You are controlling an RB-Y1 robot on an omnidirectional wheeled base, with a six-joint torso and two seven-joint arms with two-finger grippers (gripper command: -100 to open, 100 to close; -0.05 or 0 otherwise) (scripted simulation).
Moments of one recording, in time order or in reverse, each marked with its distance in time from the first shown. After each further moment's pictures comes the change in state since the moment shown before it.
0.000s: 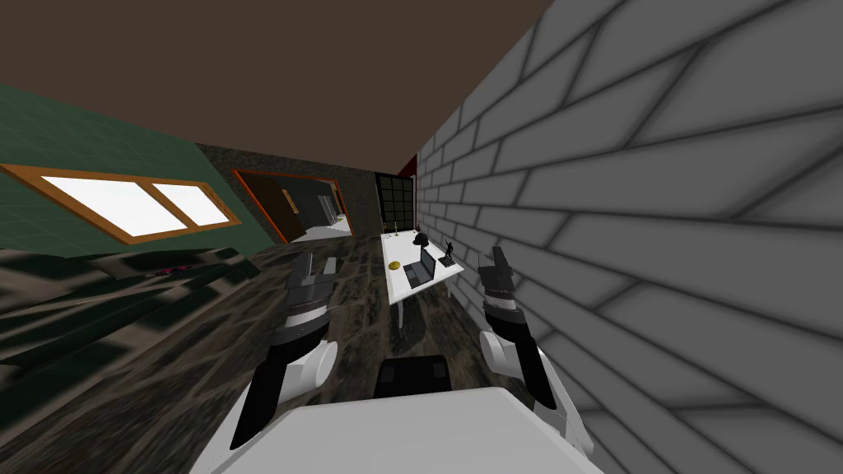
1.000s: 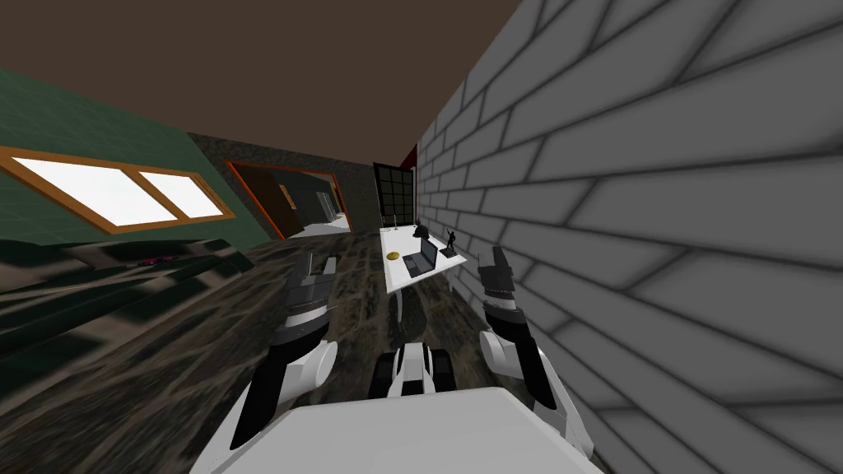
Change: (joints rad) left arm 0.000 0.000 0.000 0.000 0.000 0.000 0.000; right arm 0.000 0.000 0.000 0.000 0.000 0.000 0.000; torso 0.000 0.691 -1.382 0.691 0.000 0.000
